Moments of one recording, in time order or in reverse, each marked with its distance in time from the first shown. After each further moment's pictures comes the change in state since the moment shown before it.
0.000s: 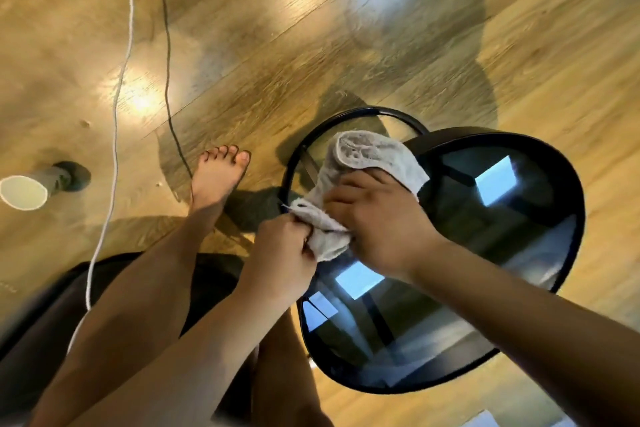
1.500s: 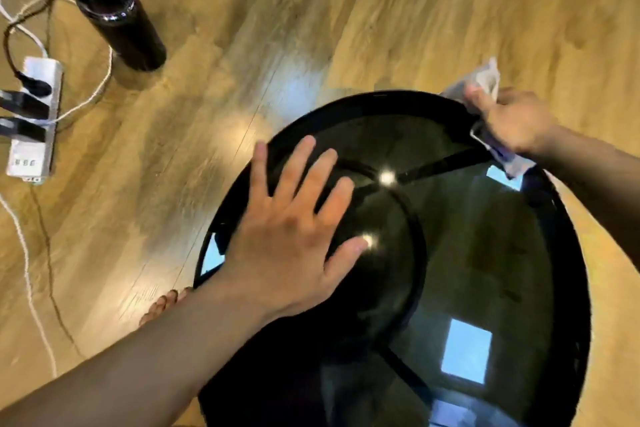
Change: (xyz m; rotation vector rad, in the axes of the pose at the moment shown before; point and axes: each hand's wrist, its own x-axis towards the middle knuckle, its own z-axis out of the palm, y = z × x) left_hand 0.079 0.094 0.091 0.965 0.017 0.917; right_hand -0.212 0.245 0.066 0.479 0.695 1.217
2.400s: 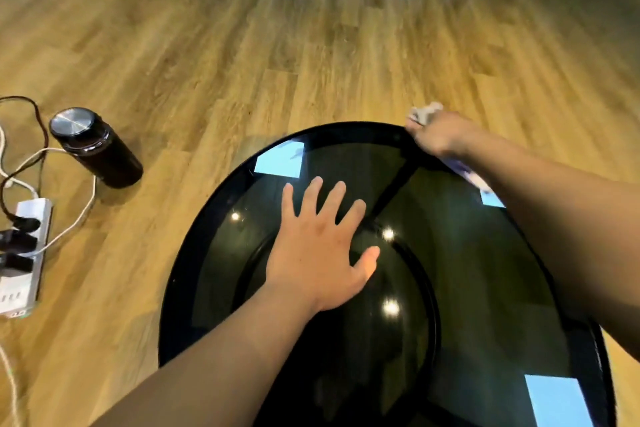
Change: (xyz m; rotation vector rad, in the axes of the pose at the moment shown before) left_hand 0.038 0.056 0.032 0.220 -0.118 0.113; right_hand 0.001 0.042 0.021 -0.041 0.123 0.087
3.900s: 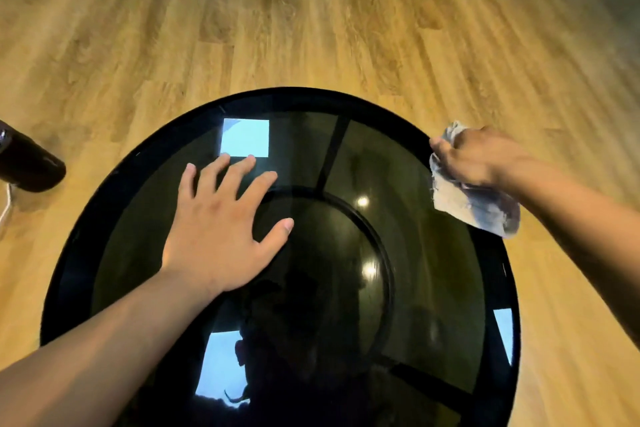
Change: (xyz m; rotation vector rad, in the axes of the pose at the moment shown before) left_hand 0.002 0.001 0.008 0.018 0.108 -0.047; right_hand -0.117 0.140 -0.008 -0.214 -0.061 0.150
